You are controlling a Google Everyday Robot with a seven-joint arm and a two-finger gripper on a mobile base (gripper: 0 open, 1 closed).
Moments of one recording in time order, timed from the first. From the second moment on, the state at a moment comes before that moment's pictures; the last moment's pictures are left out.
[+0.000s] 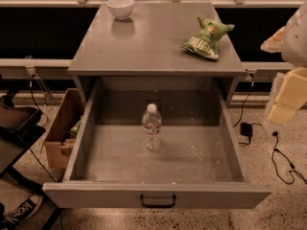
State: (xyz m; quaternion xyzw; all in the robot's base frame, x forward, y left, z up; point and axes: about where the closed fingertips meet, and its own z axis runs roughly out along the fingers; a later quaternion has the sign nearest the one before) arm 0.438 -0.217 0.976 -0.60 0.78 -0.03 0.16
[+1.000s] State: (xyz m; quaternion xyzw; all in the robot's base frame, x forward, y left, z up) arm 0.455 -0.215 0.906 -0.57 0.78 0.07 0.24
